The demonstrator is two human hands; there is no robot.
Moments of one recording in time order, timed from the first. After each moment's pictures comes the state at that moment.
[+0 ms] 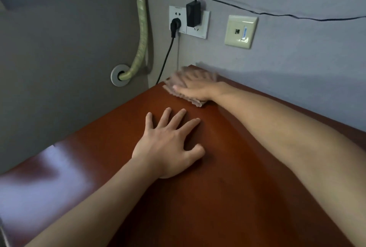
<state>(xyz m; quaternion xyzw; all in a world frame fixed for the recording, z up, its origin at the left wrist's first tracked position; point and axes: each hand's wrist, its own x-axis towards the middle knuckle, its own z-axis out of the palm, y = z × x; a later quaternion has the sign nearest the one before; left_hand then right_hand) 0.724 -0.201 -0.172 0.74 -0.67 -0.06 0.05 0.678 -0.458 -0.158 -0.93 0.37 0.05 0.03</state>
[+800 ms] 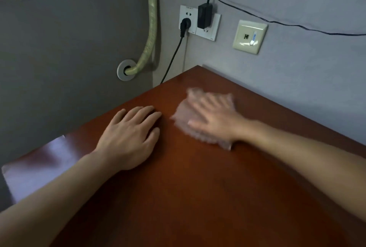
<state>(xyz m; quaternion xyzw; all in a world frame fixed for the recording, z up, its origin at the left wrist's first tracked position) 0.794 -0.165 -0.177 0.78 -0.61 0.00 0.10 0.598 -0.359 -0.161 -0.95 0.29 0.06 0.00</state>
